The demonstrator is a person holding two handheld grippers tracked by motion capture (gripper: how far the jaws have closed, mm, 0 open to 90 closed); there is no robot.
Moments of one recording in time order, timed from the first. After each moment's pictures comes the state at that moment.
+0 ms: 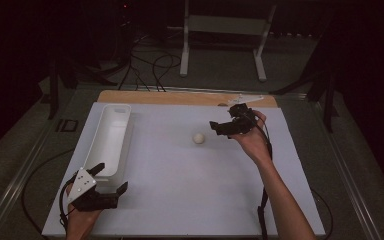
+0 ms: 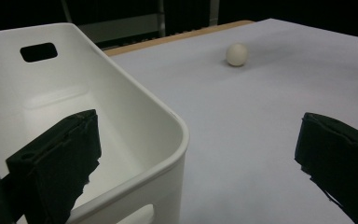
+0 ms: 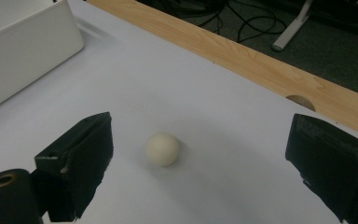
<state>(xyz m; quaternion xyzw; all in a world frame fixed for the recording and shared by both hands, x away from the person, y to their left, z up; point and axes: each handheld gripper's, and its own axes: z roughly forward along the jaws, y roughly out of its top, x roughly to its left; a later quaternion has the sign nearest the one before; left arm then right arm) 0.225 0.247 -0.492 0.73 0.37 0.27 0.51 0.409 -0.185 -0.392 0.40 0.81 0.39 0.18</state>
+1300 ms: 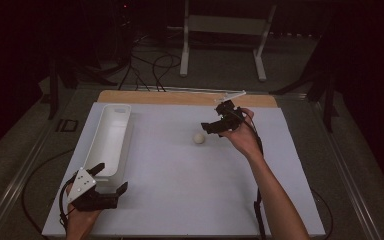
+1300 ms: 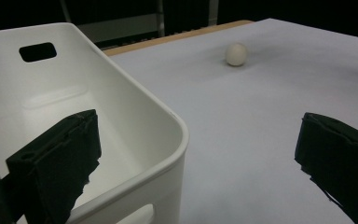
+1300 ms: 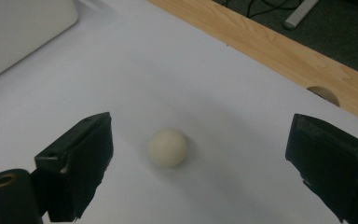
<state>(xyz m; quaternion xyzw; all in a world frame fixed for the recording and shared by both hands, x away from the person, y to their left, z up) 0.225 0.248 -0.492 0.73 0.37 0.26 0.51 0.432 -0.157 -0.405 0.40 0.84 0.34 0.16</state>
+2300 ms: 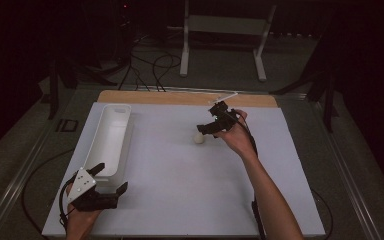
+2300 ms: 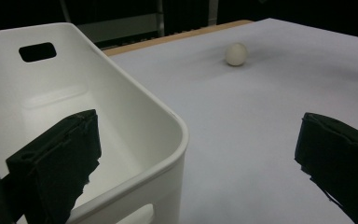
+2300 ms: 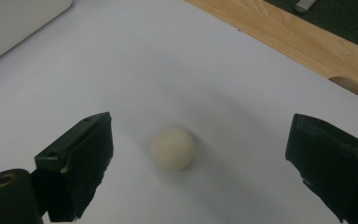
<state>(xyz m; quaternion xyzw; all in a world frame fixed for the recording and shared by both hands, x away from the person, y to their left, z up) 0.225 0.248 -0.492 0.73 0.37 0.26 0.51 0.445 -0.144 -0.423 0.40 0.84 0.32 0.14</state>
